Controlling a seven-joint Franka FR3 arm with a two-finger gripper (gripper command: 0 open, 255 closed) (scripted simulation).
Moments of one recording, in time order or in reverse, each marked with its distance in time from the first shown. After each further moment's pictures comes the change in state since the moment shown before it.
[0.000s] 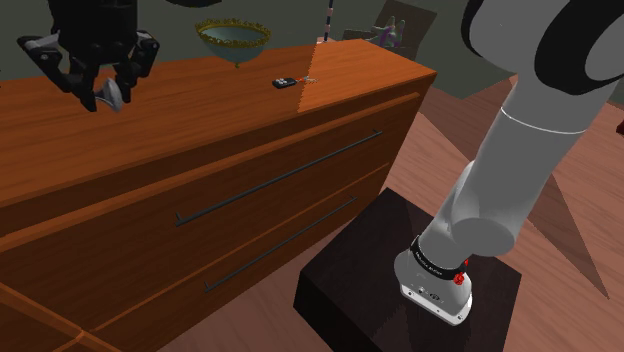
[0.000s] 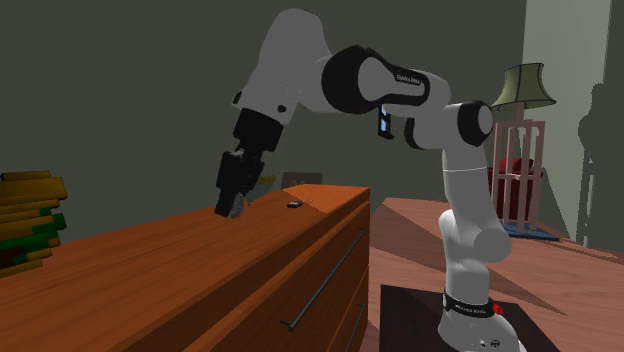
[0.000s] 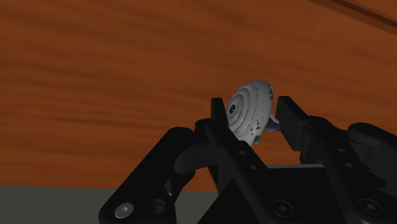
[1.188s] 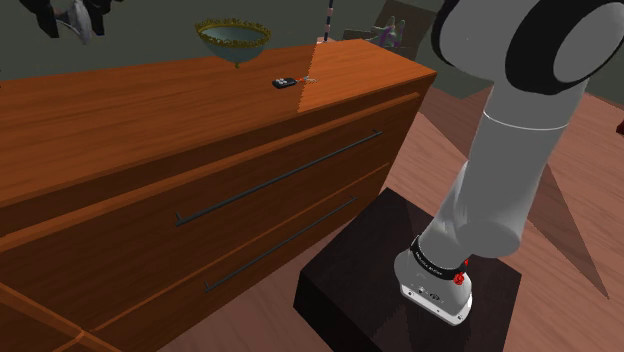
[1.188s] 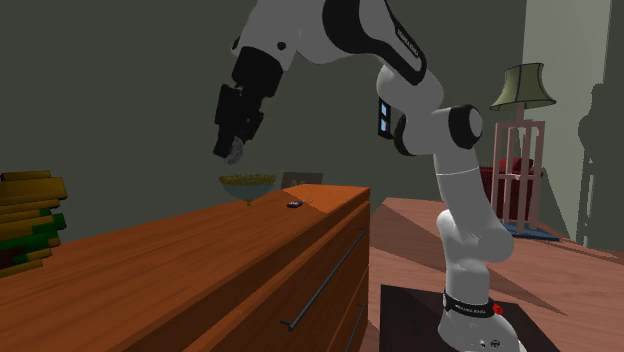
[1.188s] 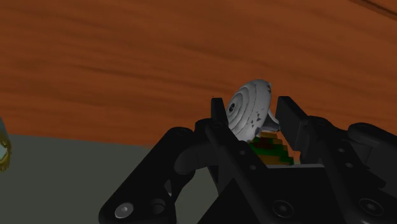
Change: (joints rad) arm 0.080 0.120 0.012 0.394 -0.079 -0.298 -0.003
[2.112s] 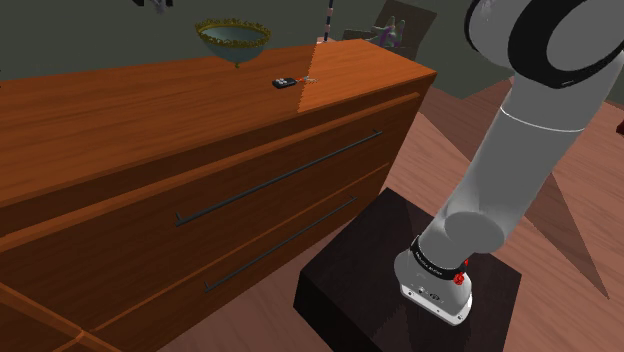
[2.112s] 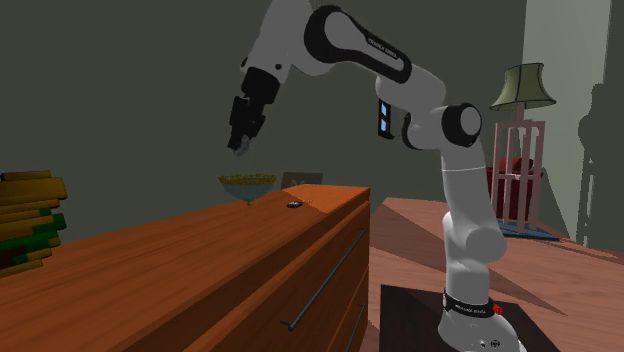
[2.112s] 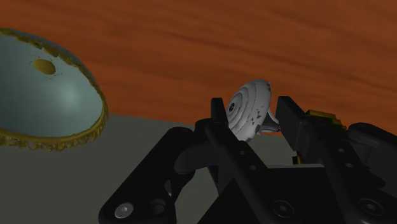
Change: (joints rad) arm -0.225 -0.114 -0.070 -0.094 0.174 0.031 -0.258
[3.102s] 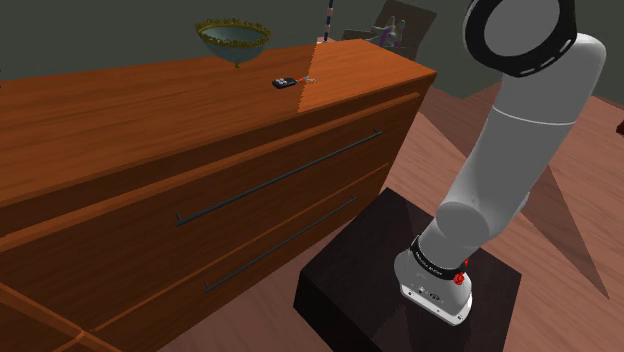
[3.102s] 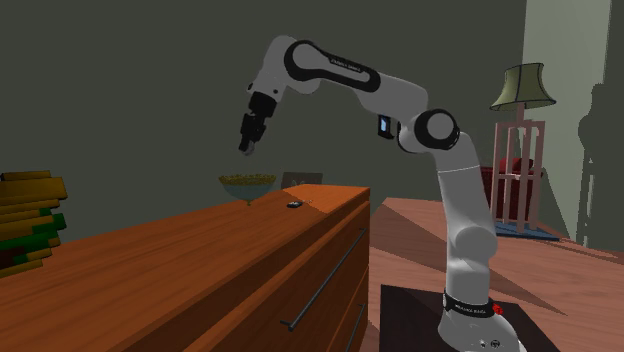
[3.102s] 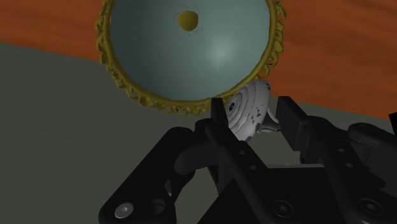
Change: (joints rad) arm -0.210 0.067 -0.125 0.095 0.114 -0.030 -0.338
